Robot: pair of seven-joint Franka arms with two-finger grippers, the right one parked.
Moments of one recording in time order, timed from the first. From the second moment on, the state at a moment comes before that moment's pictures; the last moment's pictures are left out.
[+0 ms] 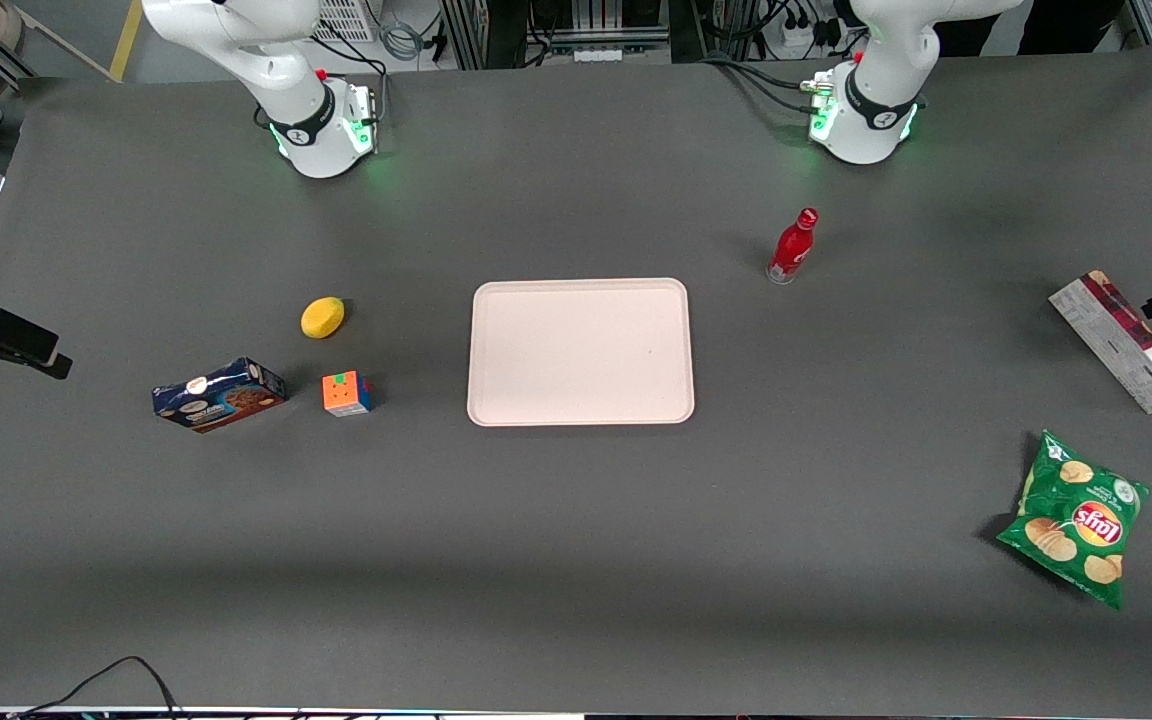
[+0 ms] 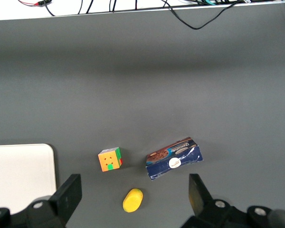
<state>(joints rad) 0.07 0.19 0.55 -2.13 0.00 2.26 0.32</state>
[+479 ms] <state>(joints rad) 0.07 0.29 0.55 -2.20 -0.15 2.47 0.48</state>
